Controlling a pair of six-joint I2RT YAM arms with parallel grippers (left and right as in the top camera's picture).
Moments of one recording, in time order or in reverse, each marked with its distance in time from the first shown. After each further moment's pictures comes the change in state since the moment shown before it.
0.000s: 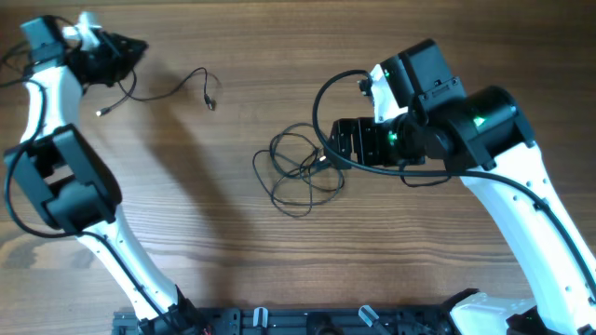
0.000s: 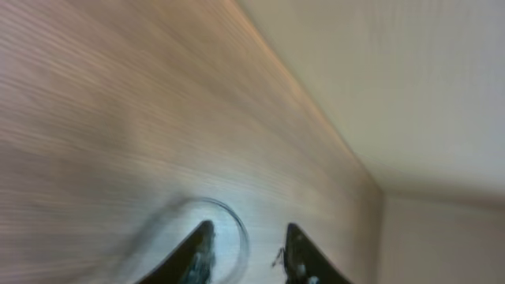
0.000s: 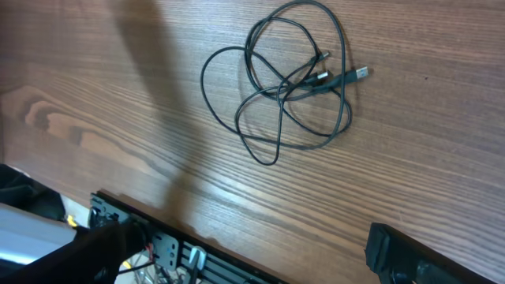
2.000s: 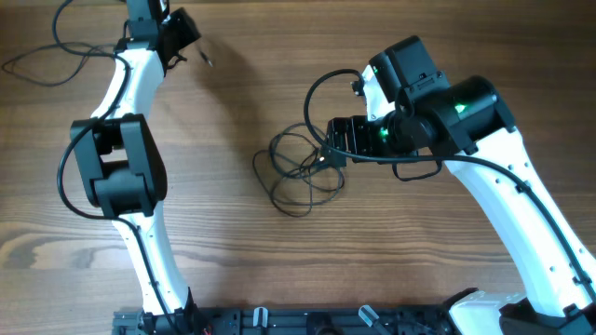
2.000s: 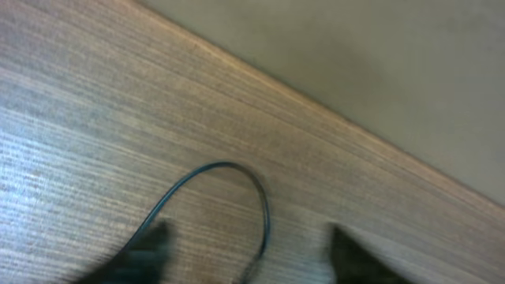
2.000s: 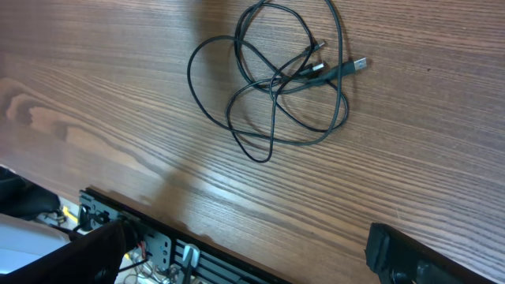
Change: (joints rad) left arm -0.311 0.013 -0.005 0.264 -0.738 -0.003; right arm 0.000 0.053 0.000 -0.009 -0.001 -0.010
